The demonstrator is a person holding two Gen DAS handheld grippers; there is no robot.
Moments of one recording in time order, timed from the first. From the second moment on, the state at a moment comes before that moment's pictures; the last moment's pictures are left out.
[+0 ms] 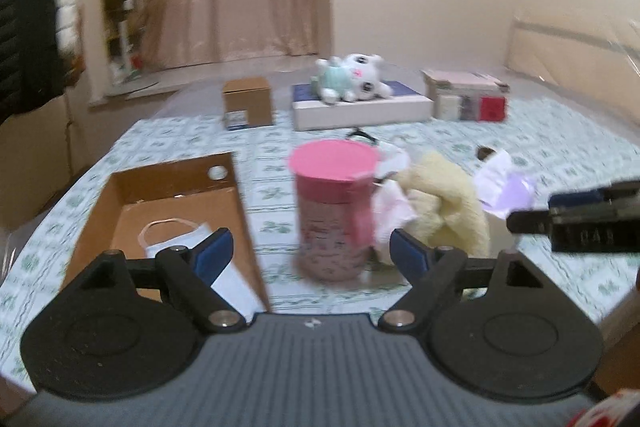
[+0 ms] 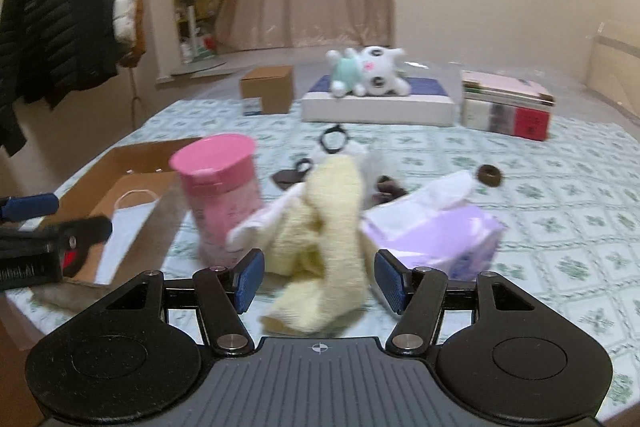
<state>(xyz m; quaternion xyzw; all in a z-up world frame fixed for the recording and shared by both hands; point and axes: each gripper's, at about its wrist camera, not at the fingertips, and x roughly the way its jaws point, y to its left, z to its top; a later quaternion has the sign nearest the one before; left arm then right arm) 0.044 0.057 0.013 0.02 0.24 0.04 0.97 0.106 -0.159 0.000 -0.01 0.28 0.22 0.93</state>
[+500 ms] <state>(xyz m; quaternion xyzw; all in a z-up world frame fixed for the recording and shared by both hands) 0.091 -0.013 -0.023 0.17 0.25 -0.03 0.95 0.122 -0.194 -0.013 0.02 0.29 0.19 0.94</state>
